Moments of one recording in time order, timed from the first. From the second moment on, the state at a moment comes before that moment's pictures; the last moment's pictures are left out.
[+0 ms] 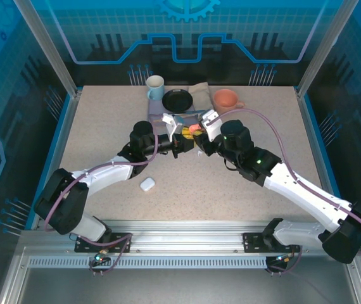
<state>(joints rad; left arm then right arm) -0.54 1.49 0.82 0.63 0.66 -0.17 0.76 1.17 1.05 -0.25 0.18 -0.06</state>
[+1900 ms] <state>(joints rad) -0.53 1.58 0.86 0.61 0.70 -0.17 0.44 1.38 1.24 -0.38 -0.73 0.40</state>
